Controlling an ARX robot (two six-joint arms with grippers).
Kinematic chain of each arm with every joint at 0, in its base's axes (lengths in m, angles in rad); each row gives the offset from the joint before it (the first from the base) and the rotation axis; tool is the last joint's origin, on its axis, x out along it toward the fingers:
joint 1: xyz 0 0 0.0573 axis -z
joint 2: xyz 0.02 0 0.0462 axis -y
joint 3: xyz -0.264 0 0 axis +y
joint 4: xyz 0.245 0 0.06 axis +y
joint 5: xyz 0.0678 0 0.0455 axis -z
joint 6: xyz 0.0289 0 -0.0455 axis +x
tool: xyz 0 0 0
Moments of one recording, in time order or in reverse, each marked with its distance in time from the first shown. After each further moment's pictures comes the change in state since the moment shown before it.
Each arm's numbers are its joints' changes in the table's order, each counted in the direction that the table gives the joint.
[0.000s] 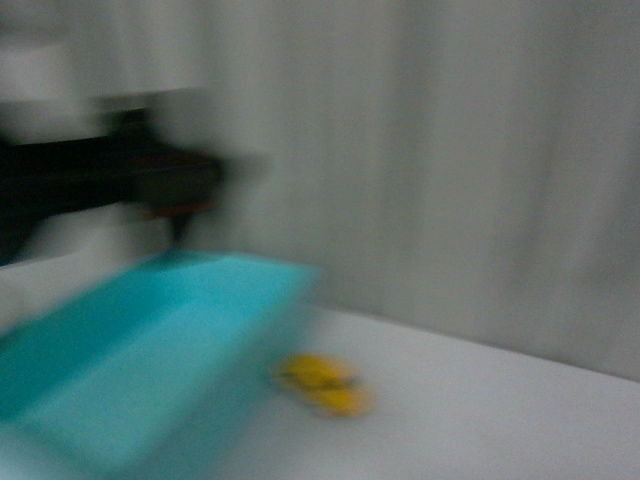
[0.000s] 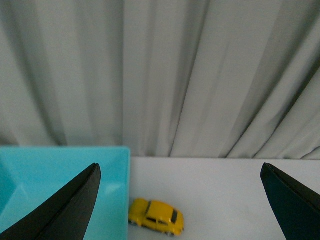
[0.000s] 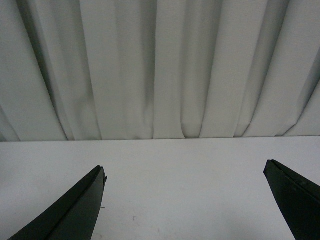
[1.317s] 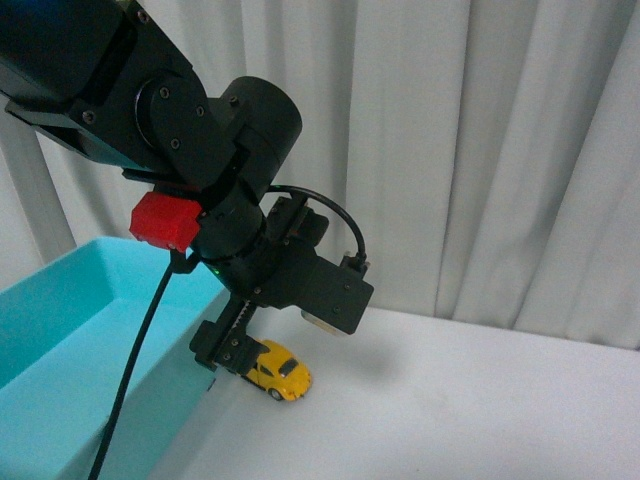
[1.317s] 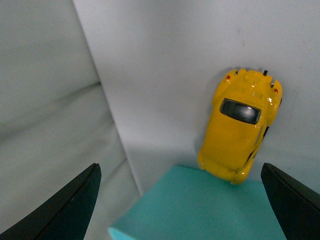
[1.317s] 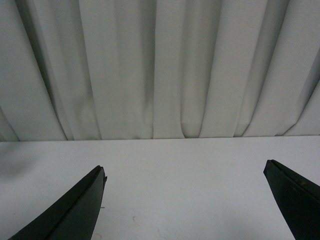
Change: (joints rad) left arm 0.042 -1.115 -0.856 0.625 -0.047 1.713; right arm 0.000 0.000 0.000 0.001 -0.001 0.000
